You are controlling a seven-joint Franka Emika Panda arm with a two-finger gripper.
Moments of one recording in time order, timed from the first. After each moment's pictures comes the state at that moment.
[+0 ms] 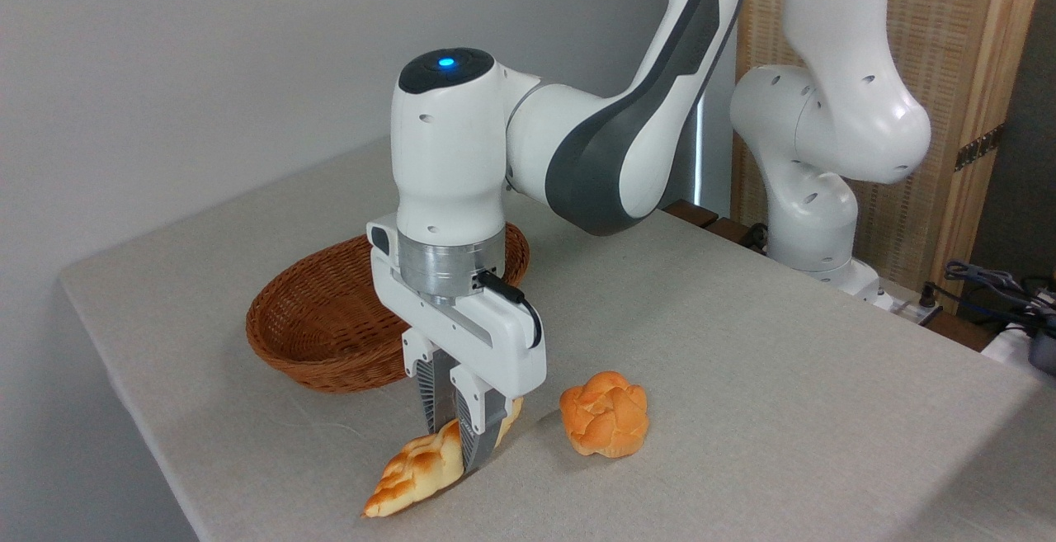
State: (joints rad) arm -0.02 0.04 0.05 -2.14 -0.06 2.34 0.78
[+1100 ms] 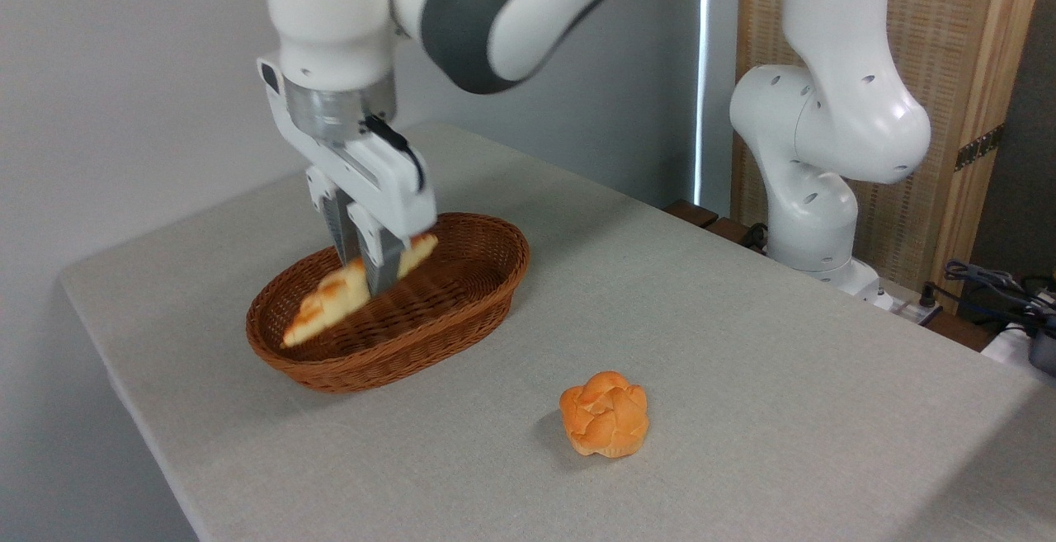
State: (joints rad) arm -0.03 0.04 -0.13 -1.81 -0.27 1.90 0.65
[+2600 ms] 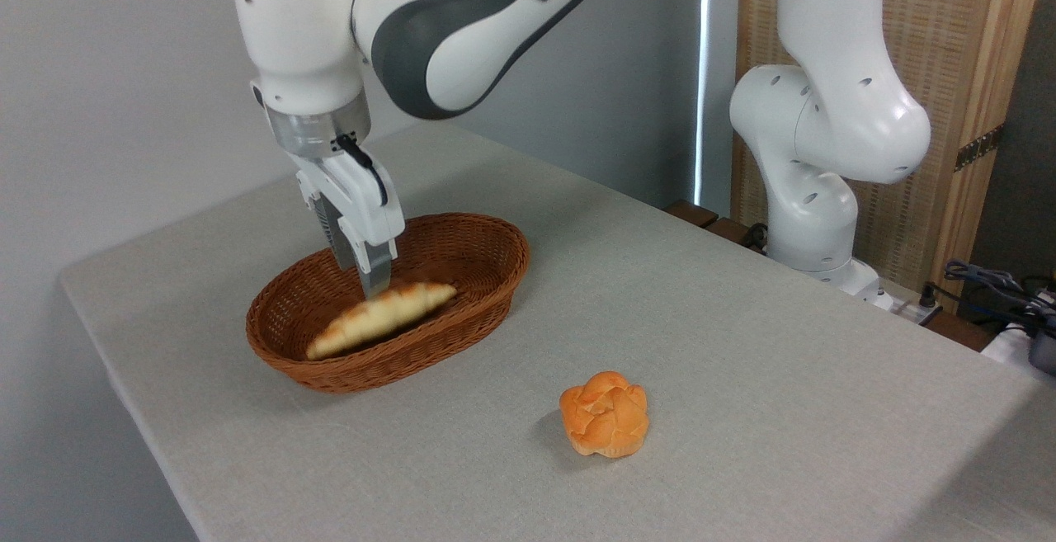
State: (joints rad) arm -0.03 0.09 -0.23 -1.82 -0.24 1.92 0.63
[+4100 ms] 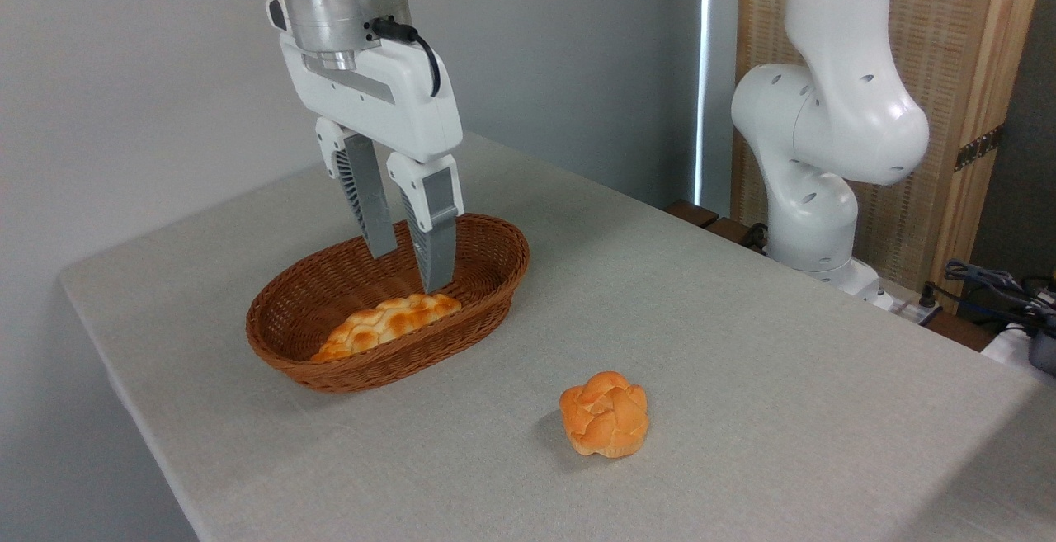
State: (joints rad) arm -0.08 0.00 -0.02 -1.67 0.01 1.70 0.65
